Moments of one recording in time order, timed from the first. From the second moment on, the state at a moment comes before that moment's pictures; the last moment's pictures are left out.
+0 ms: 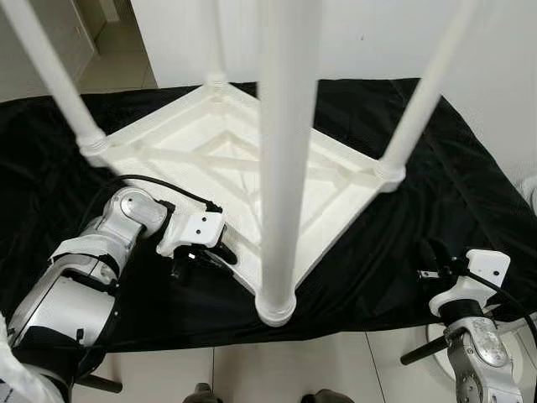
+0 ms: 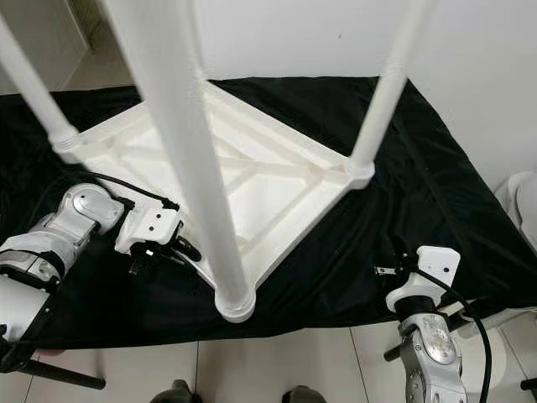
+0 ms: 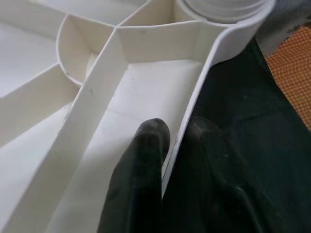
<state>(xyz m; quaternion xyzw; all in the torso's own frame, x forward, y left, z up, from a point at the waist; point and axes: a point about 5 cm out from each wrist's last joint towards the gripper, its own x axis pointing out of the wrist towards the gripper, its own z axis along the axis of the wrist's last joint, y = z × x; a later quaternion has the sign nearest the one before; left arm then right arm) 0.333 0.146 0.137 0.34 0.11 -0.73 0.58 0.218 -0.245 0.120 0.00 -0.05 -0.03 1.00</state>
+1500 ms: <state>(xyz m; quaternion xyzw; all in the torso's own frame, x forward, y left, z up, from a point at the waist) 0.345 0.115 0.150 0.20 -0.01 -0.62 0.76 0.235 -0.235 0.126 0.02 -0.07 -0.03 1.00</state>
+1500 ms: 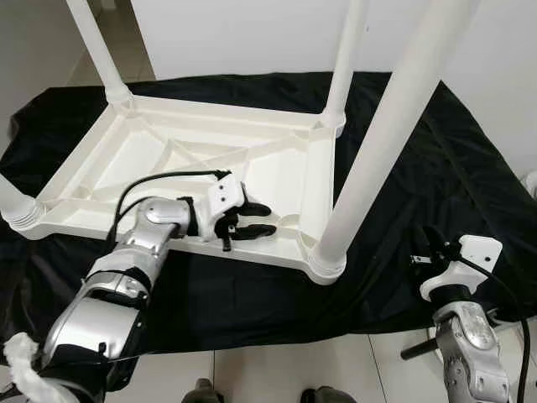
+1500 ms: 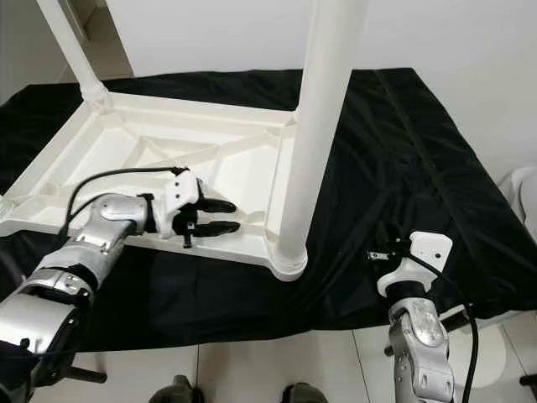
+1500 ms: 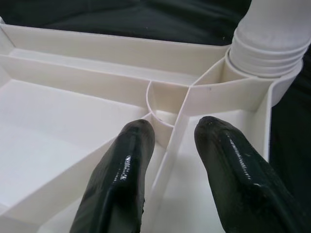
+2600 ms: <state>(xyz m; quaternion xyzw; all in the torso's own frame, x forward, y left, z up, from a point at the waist) 0.297 0.150 0.168 -0.03 0.00 -0.47 0.88 0.208 -0.225 0.131 0.04 -0.02 0.17 0.98</state>
